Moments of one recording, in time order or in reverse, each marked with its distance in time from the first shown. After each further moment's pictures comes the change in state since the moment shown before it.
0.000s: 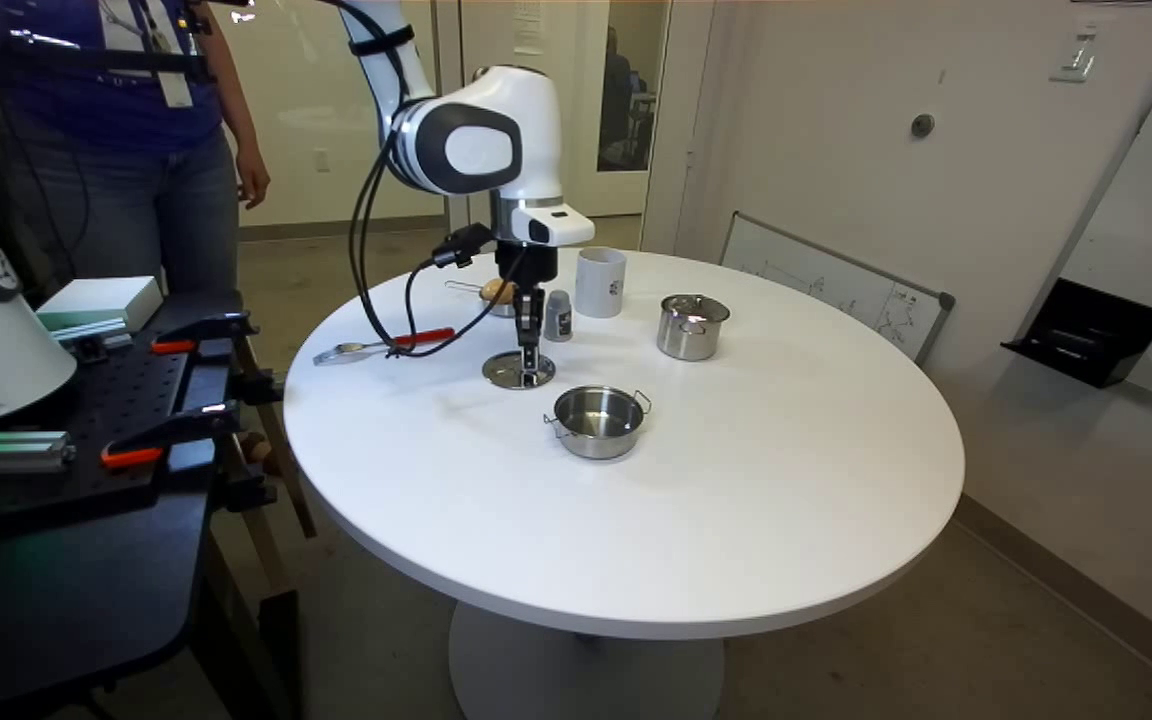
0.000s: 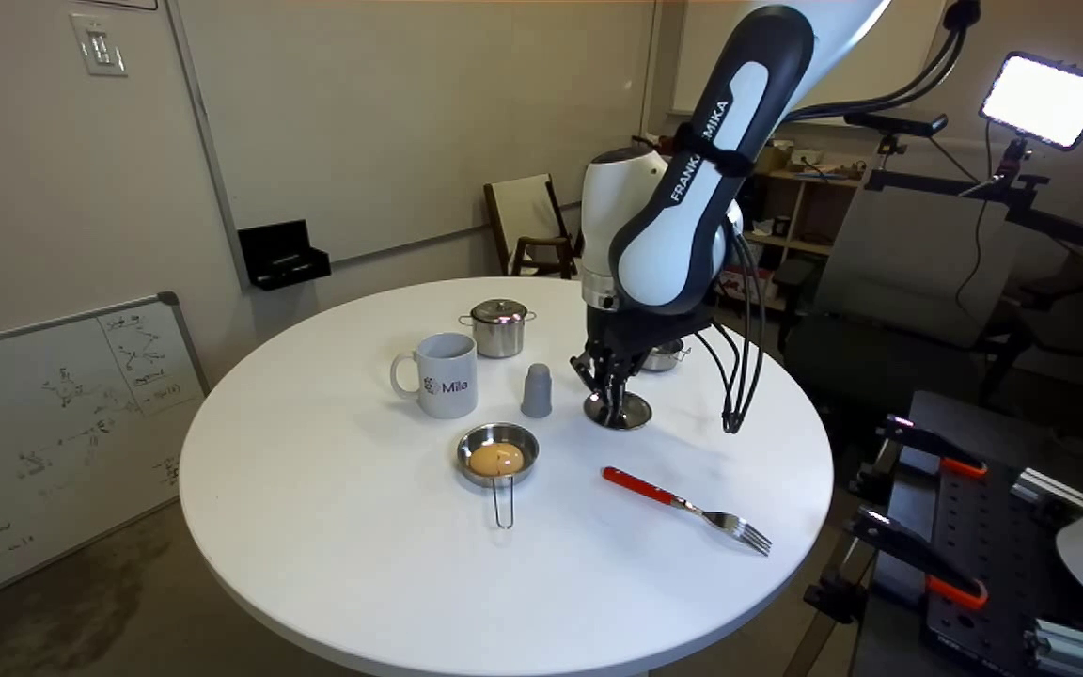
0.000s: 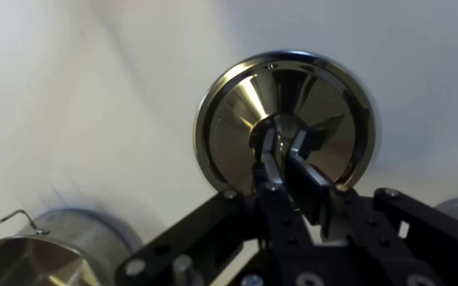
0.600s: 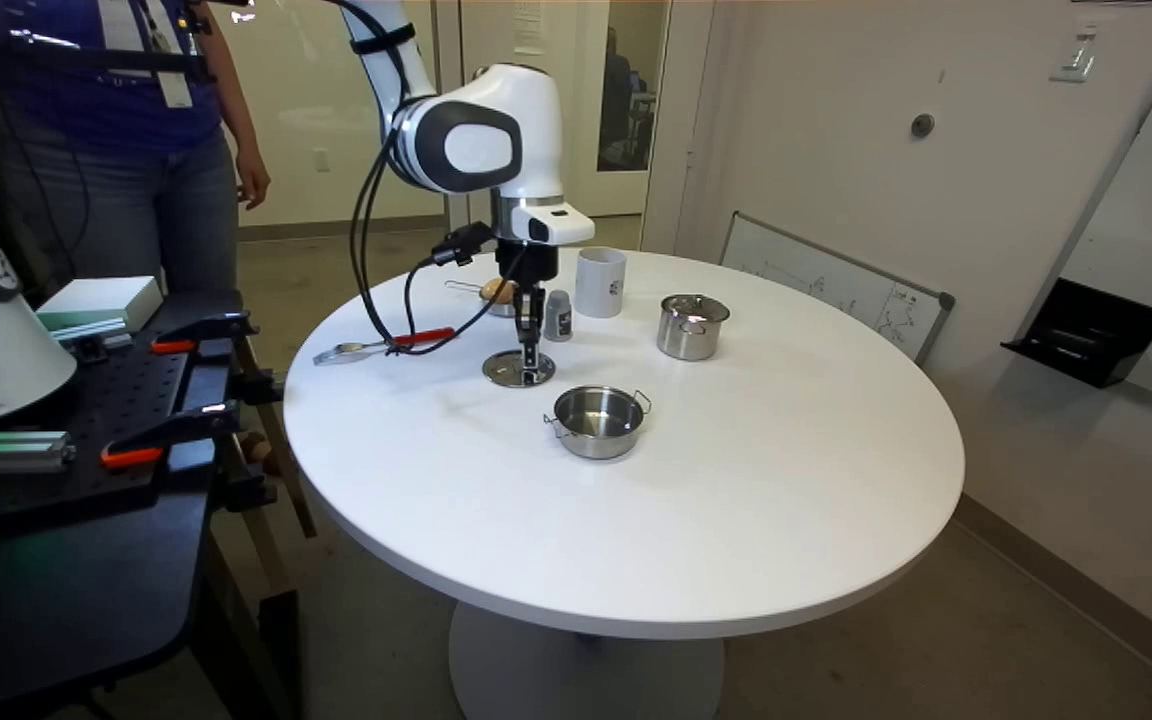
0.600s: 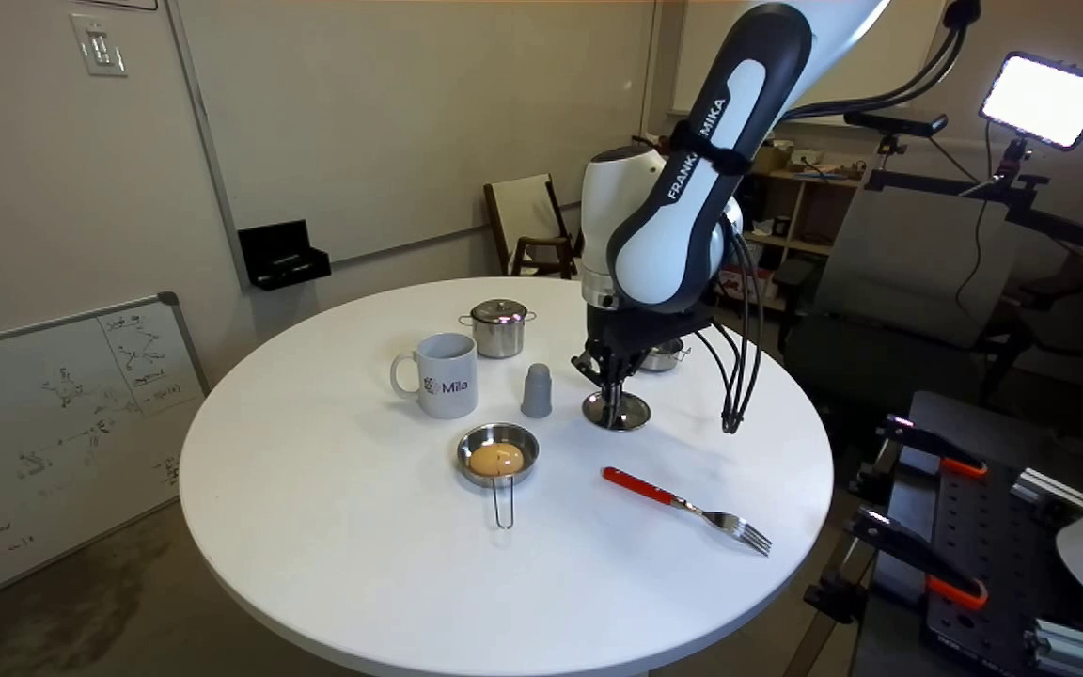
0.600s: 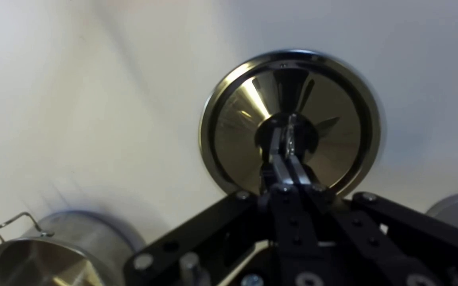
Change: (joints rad) arm 0.016 -0.002 -0.013 0.000 0.023 -0.008 0.000
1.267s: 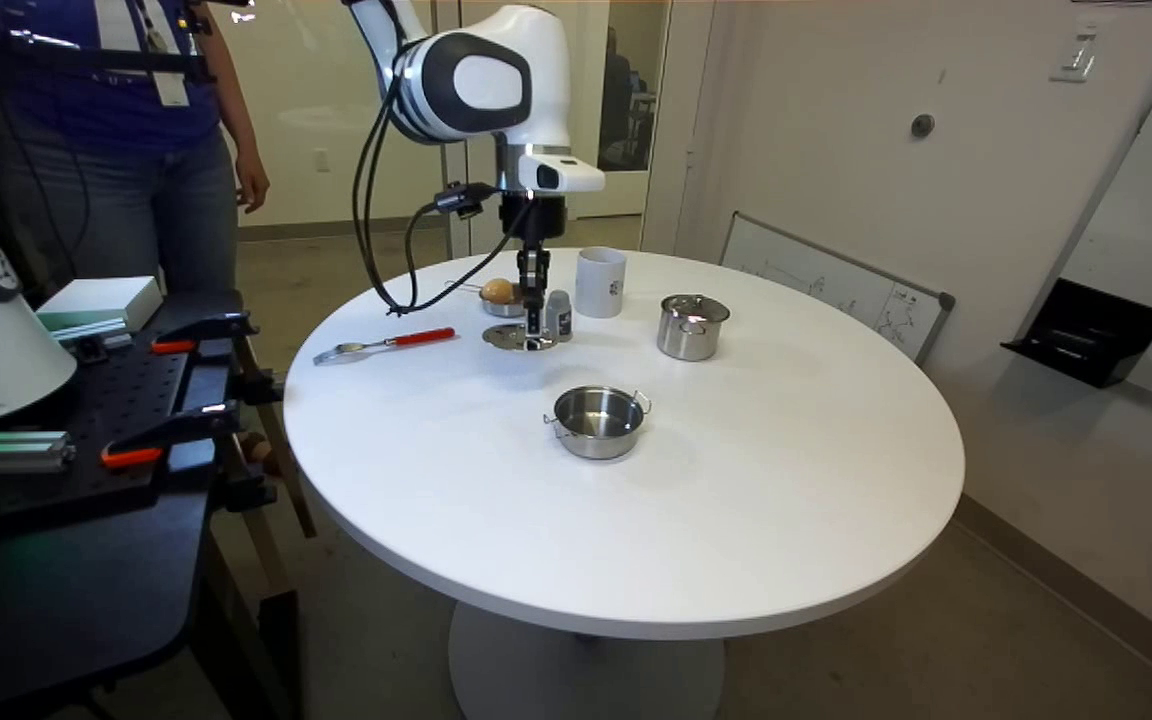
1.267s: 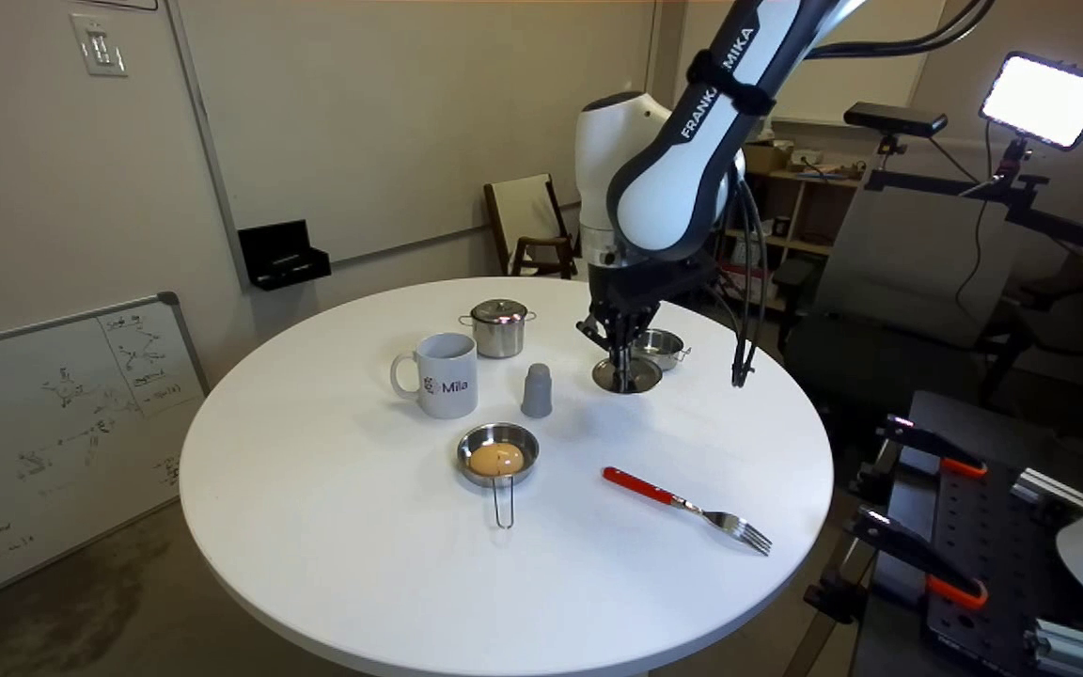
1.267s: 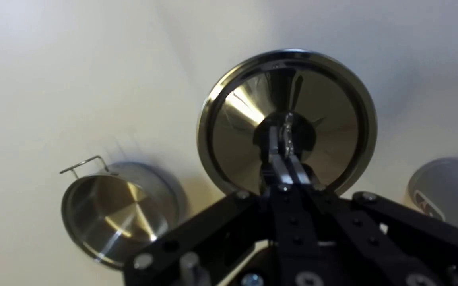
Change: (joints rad) arm 0.069 -0.123 -0.079 -0.008 -0.069 -0.161 0.010
